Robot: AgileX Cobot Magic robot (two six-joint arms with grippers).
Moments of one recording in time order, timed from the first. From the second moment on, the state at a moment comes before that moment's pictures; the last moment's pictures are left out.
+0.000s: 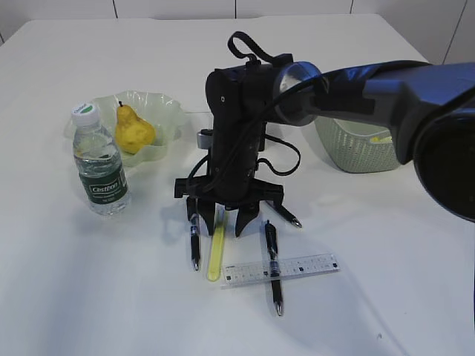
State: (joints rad) left arm -0.14 1.17 -1.09 0.24 1.06 -0.16; right arm 0.57 2.40 -1.96 0.13 1.16 0.56
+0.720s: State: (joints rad) left arm -0.14 1.17 -1.09 0.24 1.06 -0.16; right arm 0.57 2.41 -1.96 0.12 1.16 0.58
